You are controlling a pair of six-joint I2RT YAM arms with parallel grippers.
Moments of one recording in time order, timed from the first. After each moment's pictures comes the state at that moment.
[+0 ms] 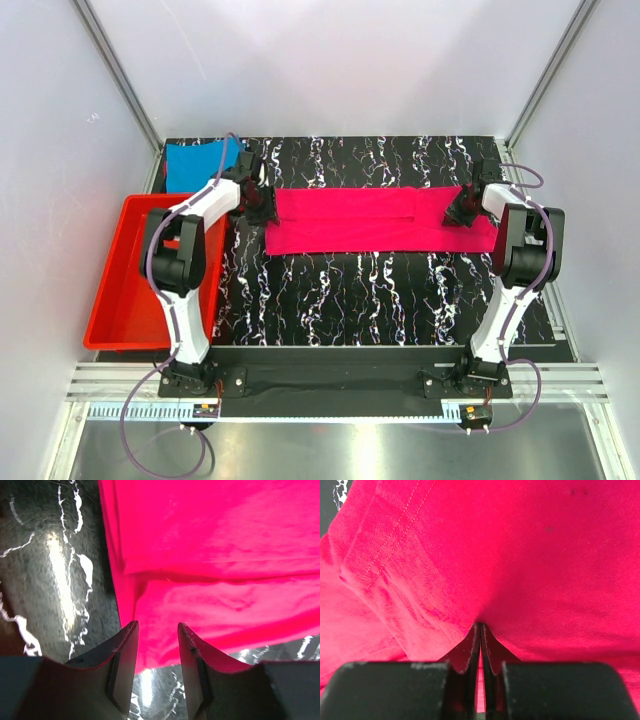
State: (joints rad) left arm -0.23 1.96 1.46 -0.60 0.16 -0.37; right arm -0.14 2.02 1.37 -0.45 -0.14 0.55
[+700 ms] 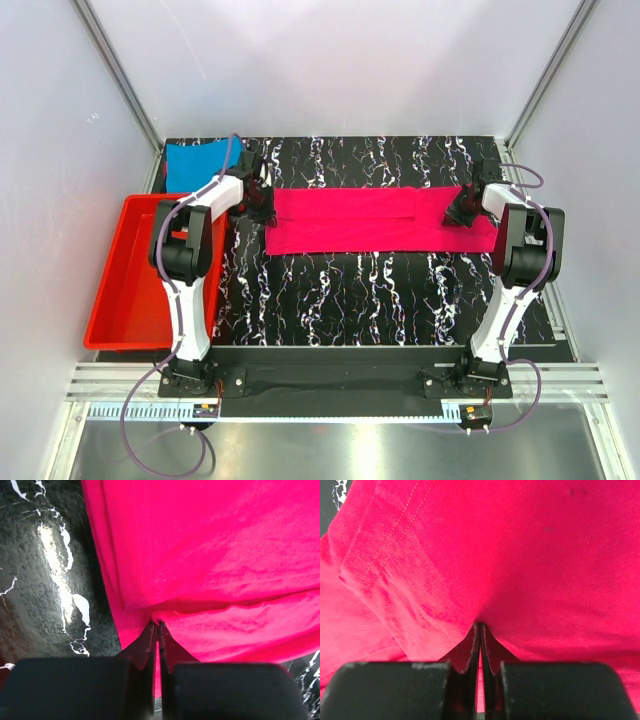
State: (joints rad) left arm -0.21 2.10 1.55 -0.61 0.23 -0.31; right arm -0.14 2.02 1.37 -0.45 -0.14 0.55
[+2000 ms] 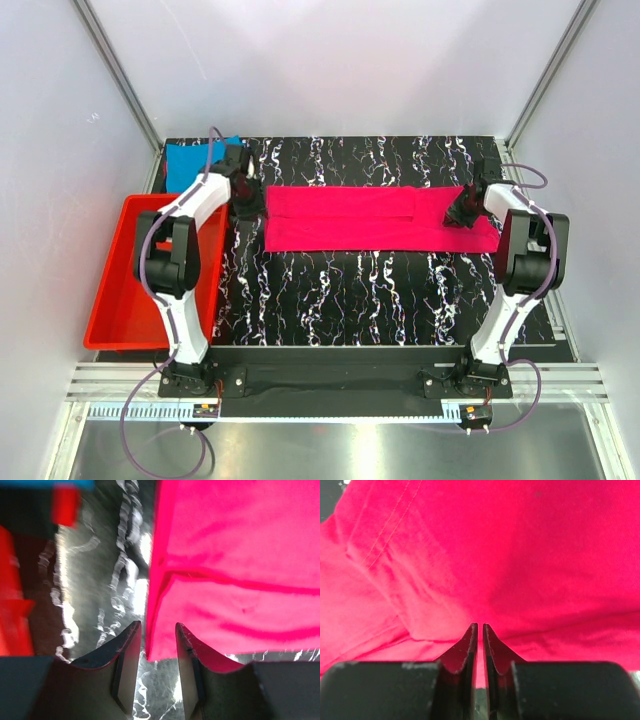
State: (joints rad) left arm -0.18 1.96 1.53 -0.69 0.11 -0.42; right arm -0.13 1.95 1.34 -0.51 -0.13 0.58
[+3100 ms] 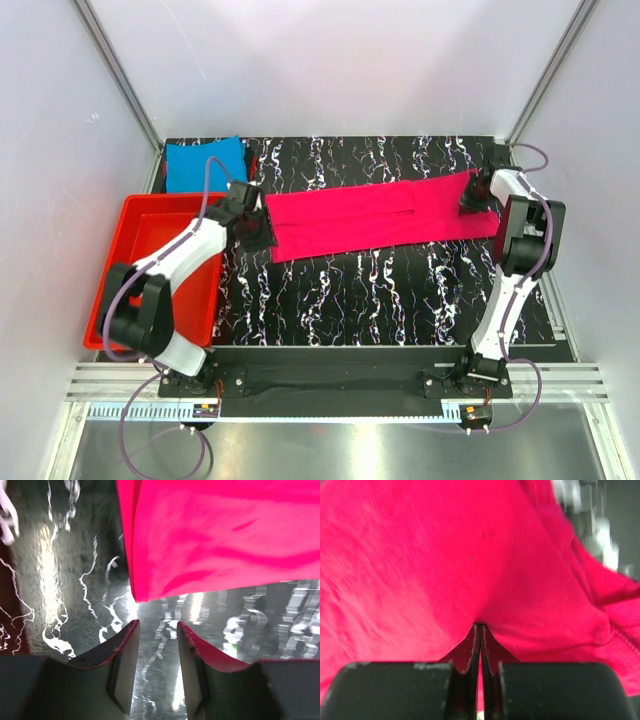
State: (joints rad) left arm -0.35 1.56 1.03 -0.53 0.05 -0.57; right arm -0.19 2.12 1.56 -0.55 -0.07 0.30
